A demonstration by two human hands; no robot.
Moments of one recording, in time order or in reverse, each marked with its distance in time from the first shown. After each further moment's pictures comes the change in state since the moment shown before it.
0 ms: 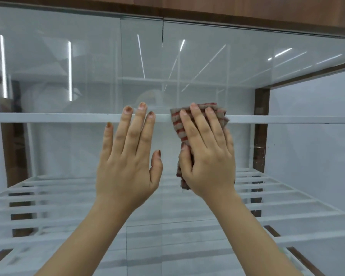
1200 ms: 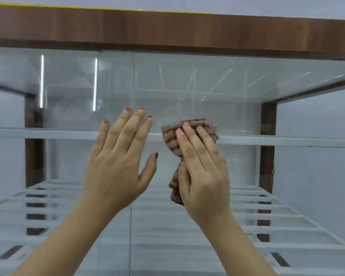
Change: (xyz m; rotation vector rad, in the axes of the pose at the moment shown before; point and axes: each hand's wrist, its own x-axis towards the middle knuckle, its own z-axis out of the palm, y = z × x) left_hand 0.042 0.040 -0.021 0.075 -0.042 0.043; right_hand 0.002 0.042 -0.032 0.293 0.095 -0.049
